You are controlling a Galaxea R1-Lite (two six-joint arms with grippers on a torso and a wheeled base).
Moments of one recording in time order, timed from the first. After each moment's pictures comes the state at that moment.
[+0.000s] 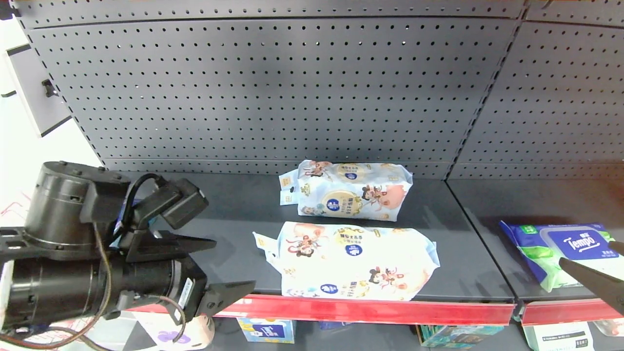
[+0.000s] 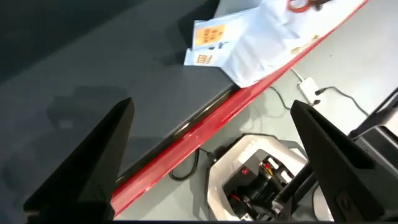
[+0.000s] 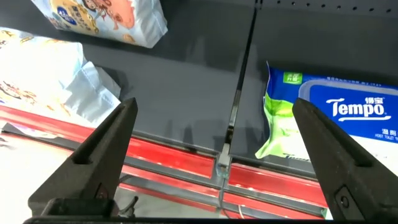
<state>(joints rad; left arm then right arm) -0.52 1.40 -0.68 -0.07 -0.19 0.08 -0.13 0.83 -0.37 -0.19 0.36 -0.07</state>
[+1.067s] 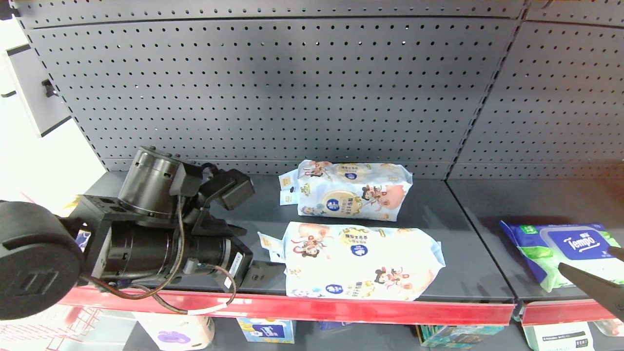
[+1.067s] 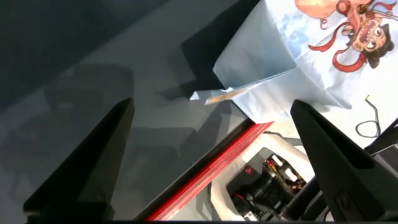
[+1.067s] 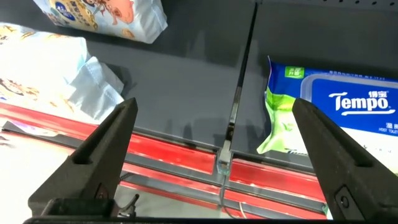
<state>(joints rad) -0.57 1.61 -0.84 -0.07 -0.17 0.08 -0.14 0.82 -0.35 -0.19 0.36 -0.07</state>
